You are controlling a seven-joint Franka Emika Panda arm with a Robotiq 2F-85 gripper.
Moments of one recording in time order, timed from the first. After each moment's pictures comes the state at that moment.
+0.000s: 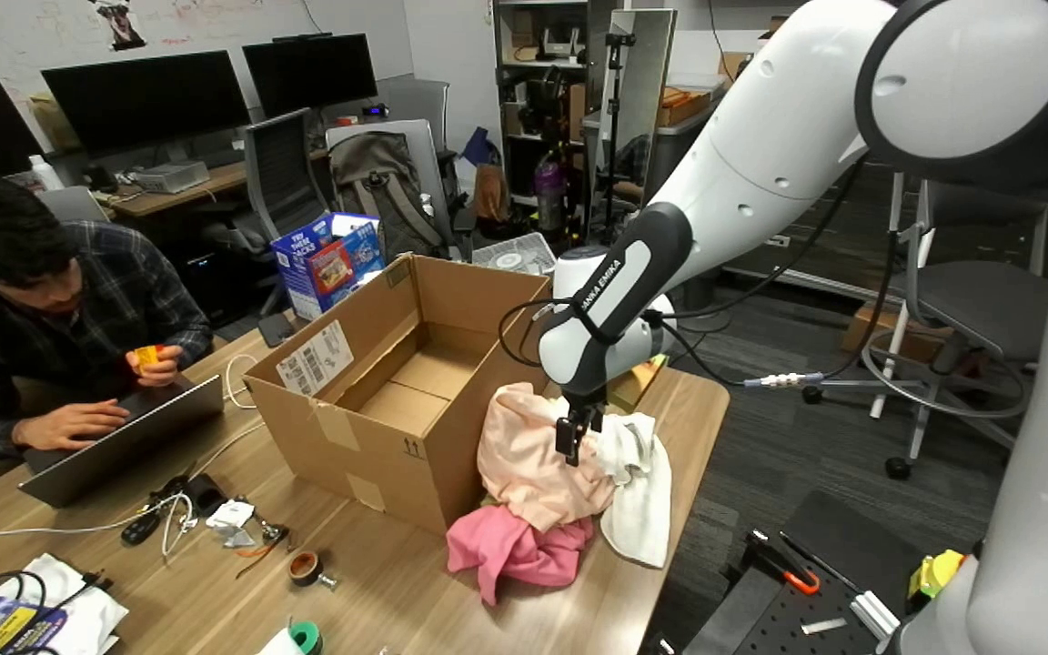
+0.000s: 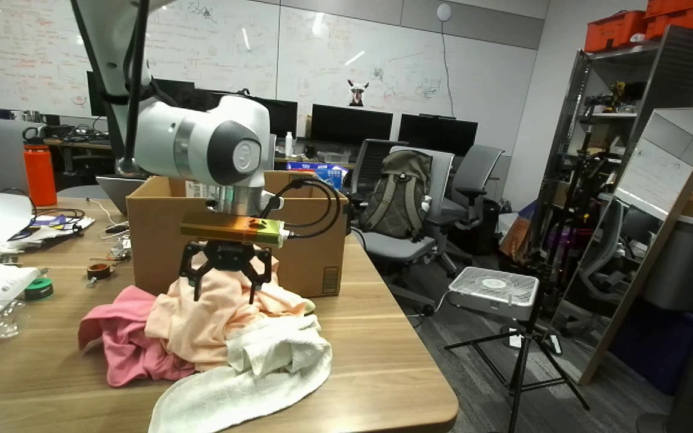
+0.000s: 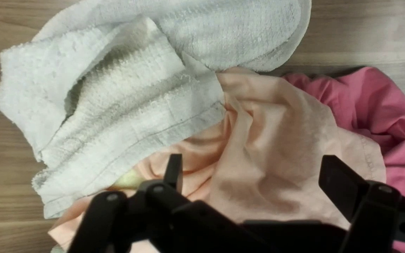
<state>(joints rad) -0.07 0.31 0.06 -2.36 0.03 2.58 -0.40</state>
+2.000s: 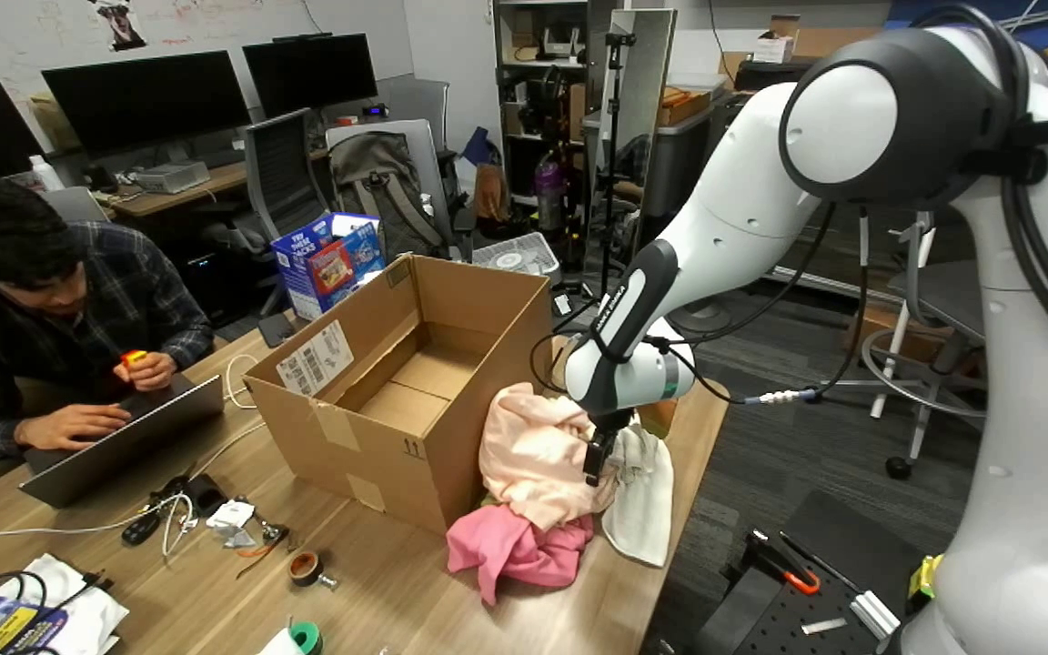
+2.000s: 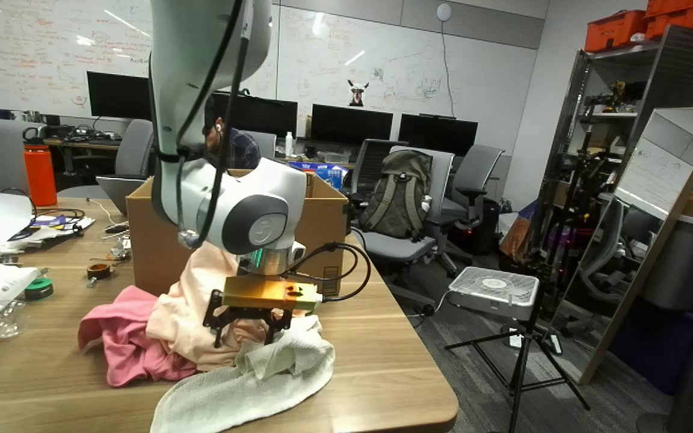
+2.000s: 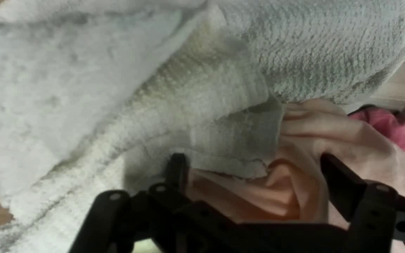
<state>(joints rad) -0.29 0.52 0.17 -2.35 0.17 2.80 -0.79</state>
